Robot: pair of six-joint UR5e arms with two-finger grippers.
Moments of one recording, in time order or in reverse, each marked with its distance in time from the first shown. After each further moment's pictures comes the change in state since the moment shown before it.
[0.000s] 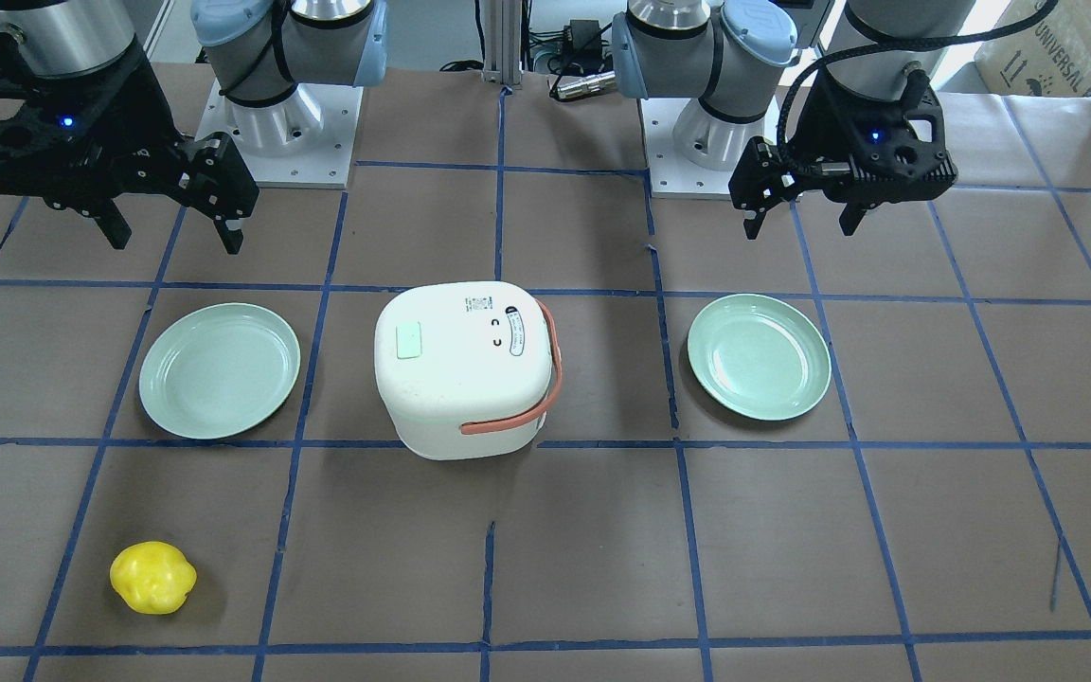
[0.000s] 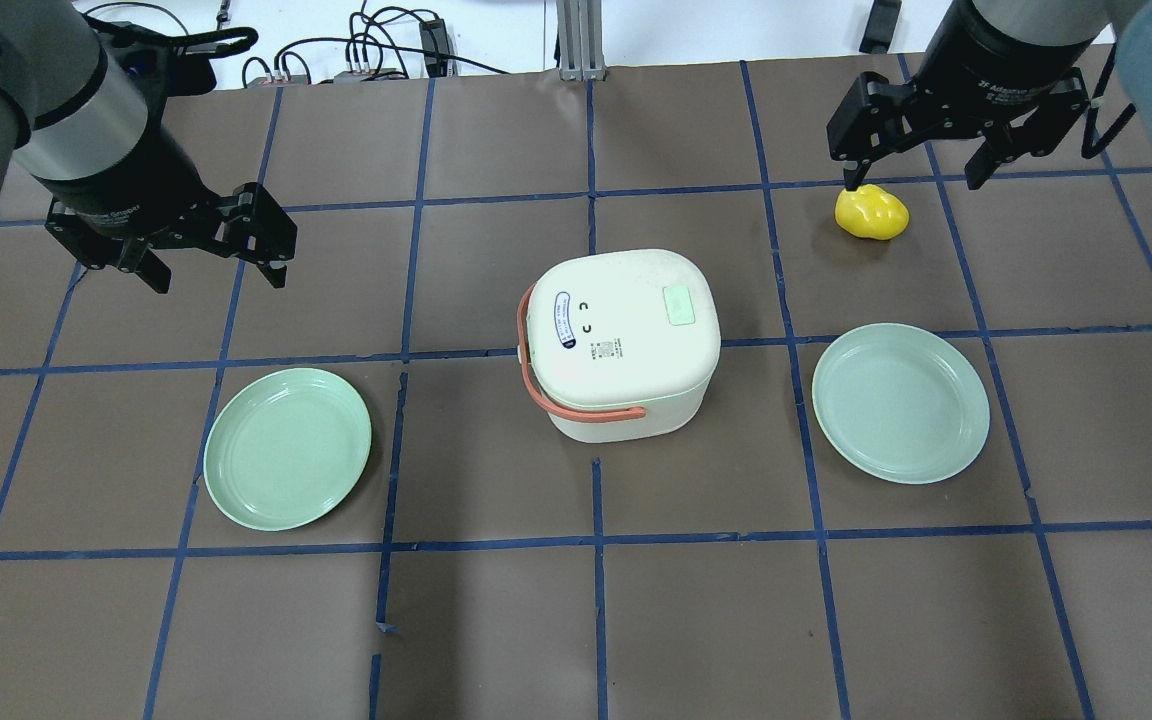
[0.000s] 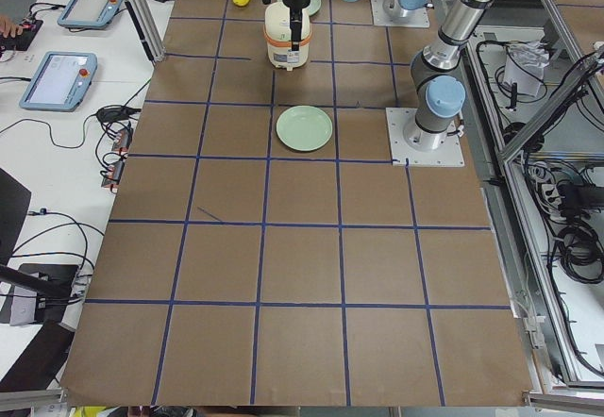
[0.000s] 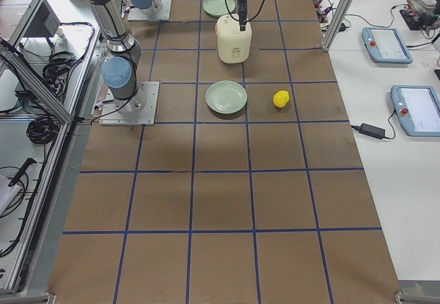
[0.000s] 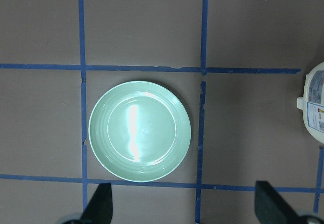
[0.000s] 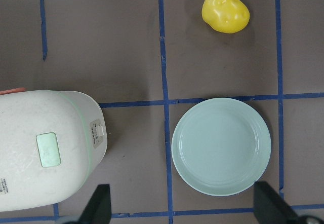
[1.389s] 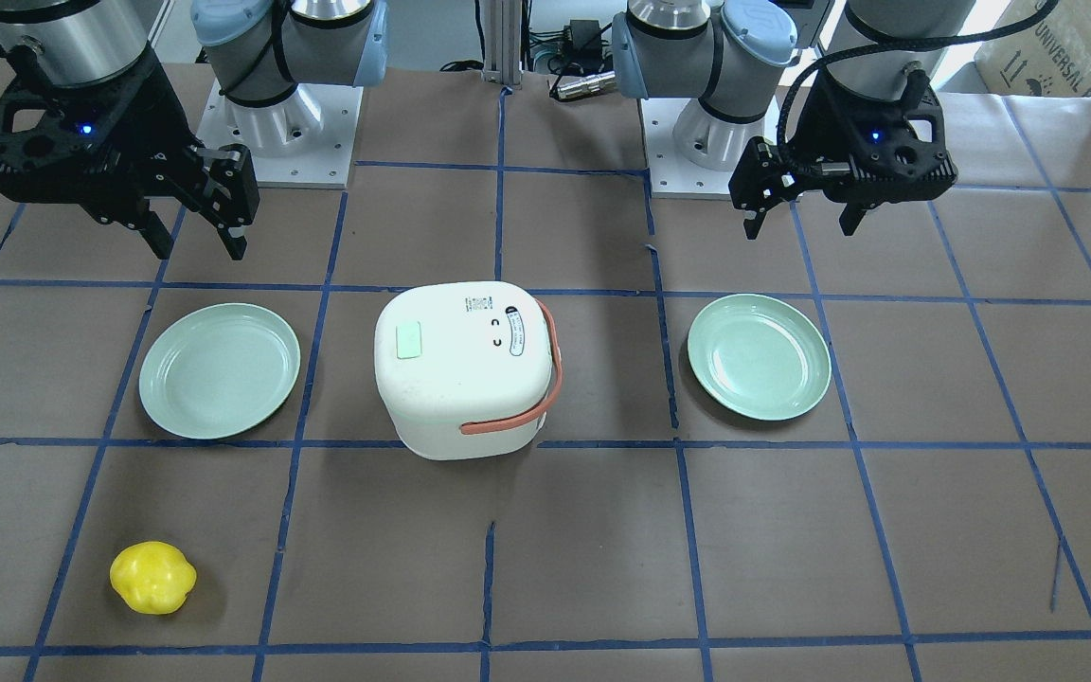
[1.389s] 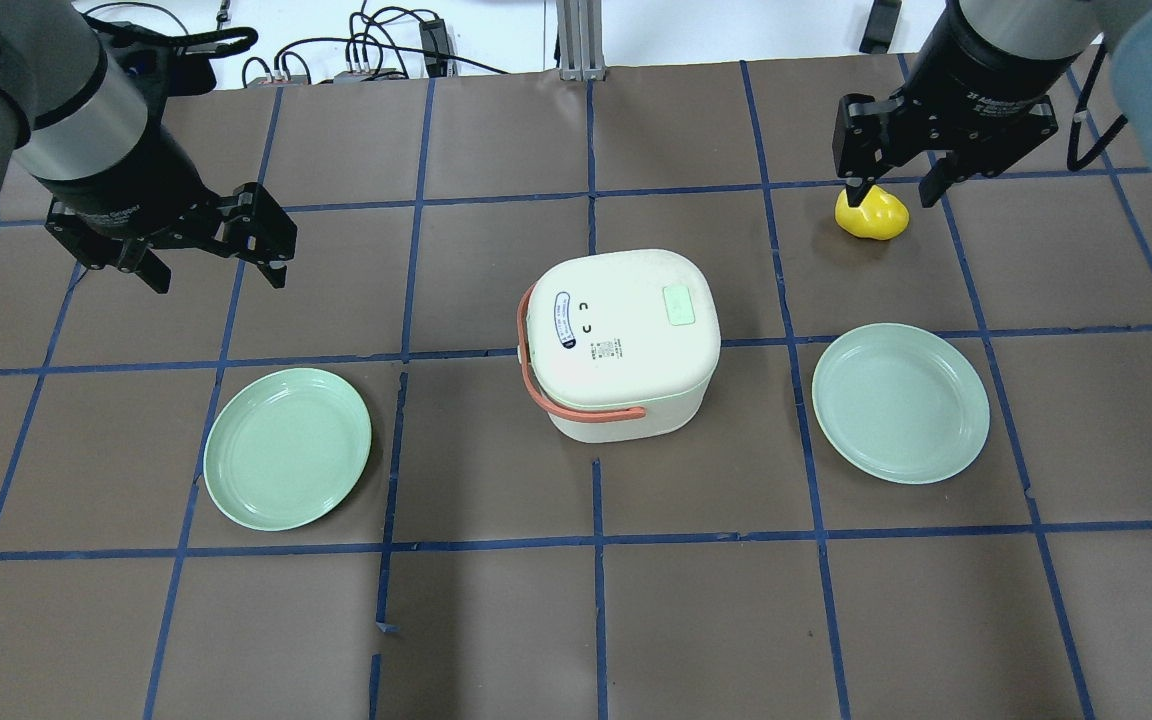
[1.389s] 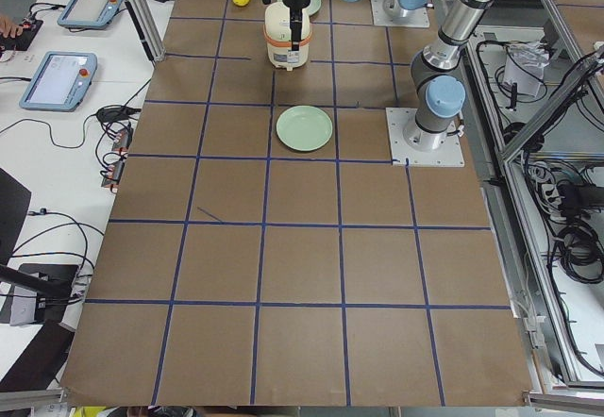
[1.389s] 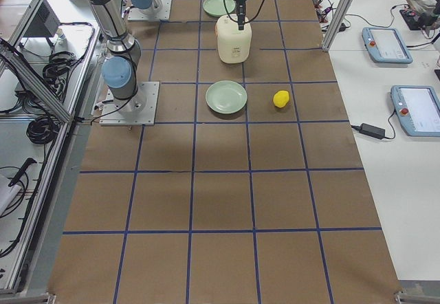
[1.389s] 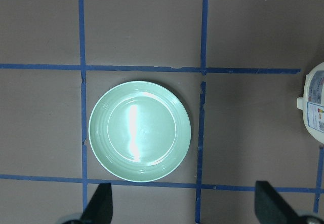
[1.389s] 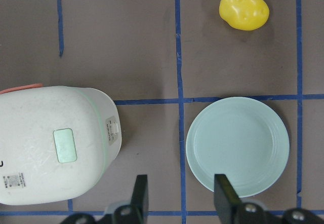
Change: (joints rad) left arm 0.000 0.000 0.000 0.000 0.000 0.000; right arm -0.002 -0.001 0.014 -0.010 0.082 -0.020
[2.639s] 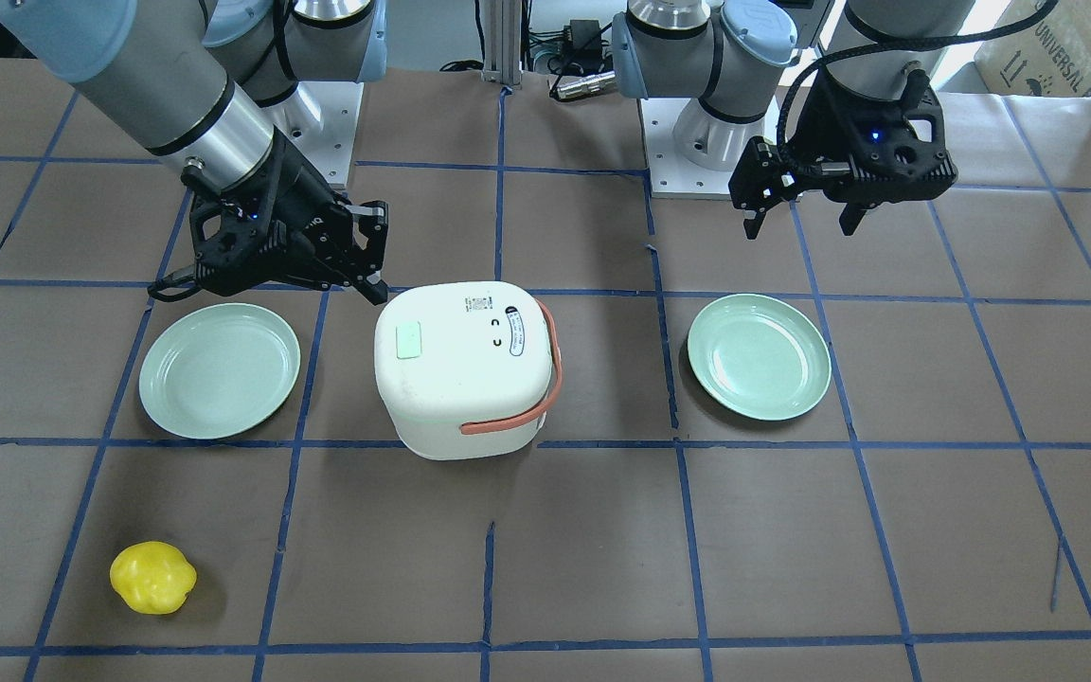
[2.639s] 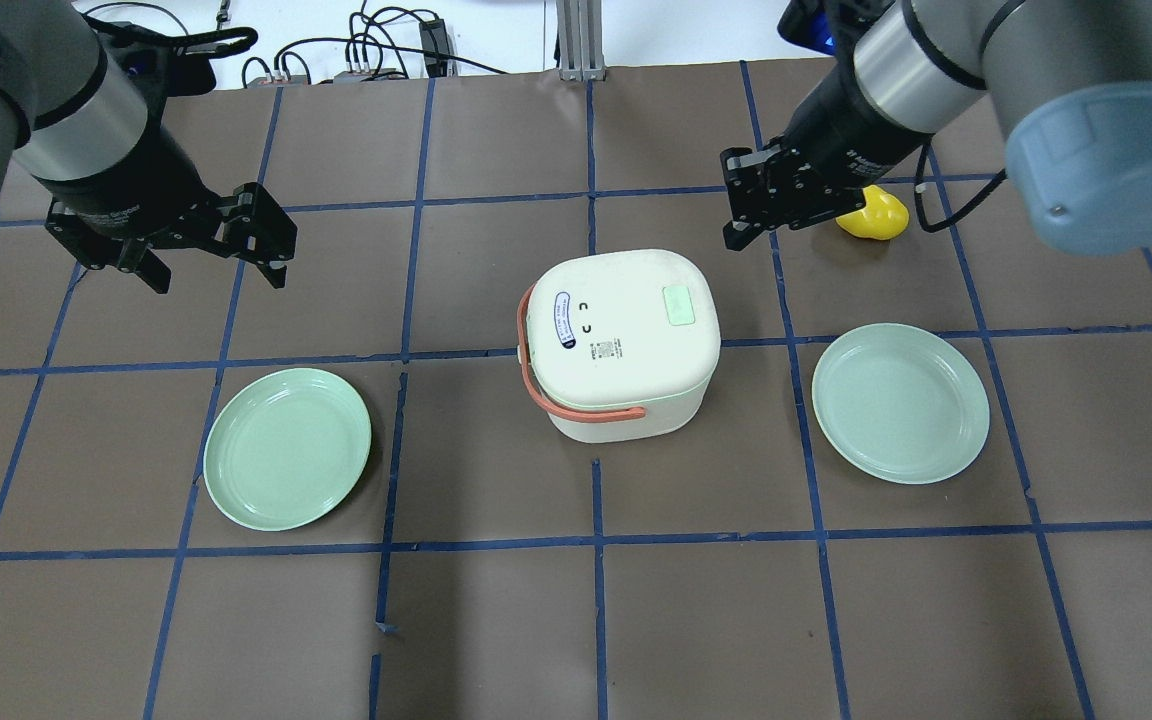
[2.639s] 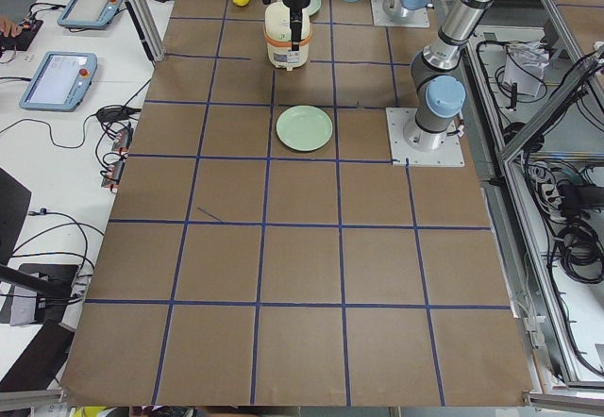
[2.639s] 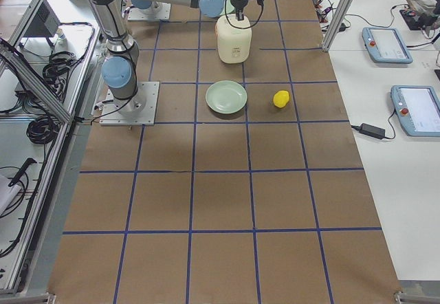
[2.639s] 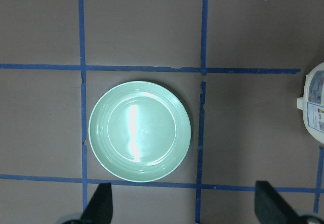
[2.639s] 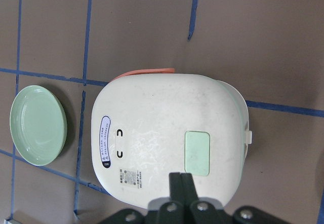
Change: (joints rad) left arm 0.000 0.000 0.000 0.000 0.000 0.000; right arm 0.067 0.067 0.158 -0.199 0.359 -0.060
